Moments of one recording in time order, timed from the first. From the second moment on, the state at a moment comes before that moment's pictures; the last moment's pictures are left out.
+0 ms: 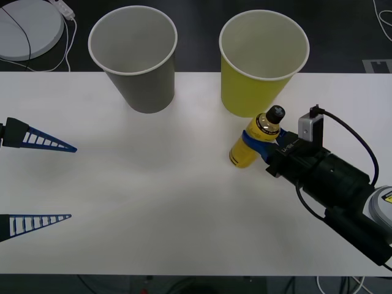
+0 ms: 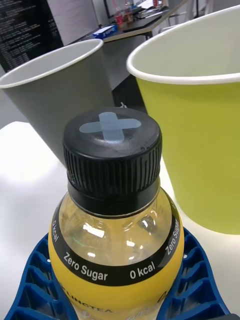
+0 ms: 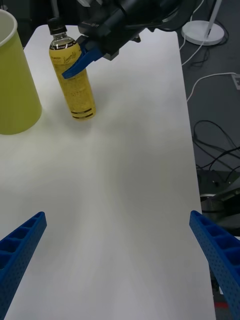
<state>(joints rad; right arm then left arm) 0.03 -0.77 0.39 -1.93 1.17 -0.14 -0.31 0.25 1.09 0.41 -2.14 -1.14 -1.32 0.20</state>
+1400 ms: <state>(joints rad) 0.03 -0.99 0.14 -2.25 1.59 -0.48 -0.96 0.25 1.09 0.41 -2.14 -1.14 -1.32 0.20</state>
